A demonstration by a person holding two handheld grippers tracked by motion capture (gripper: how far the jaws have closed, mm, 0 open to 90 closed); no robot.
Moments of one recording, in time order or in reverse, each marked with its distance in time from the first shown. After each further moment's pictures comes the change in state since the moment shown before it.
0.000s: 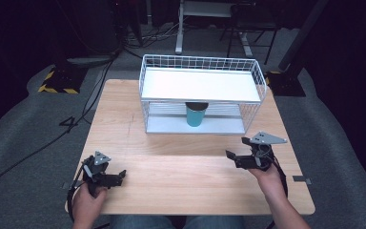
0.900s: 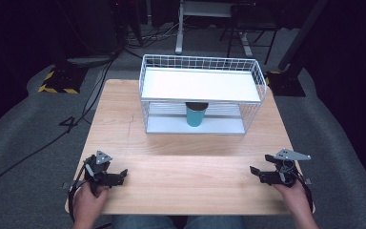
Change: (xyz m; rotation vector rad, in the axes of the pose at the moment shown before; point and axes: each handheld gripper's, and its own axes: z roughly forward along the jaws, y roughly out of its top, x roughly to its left) left arm -0.002 0.002 0.002 0.001 -0.003 0.007; right arm -0.045 -0.072 -0.035 0.107 -0.074 0.057
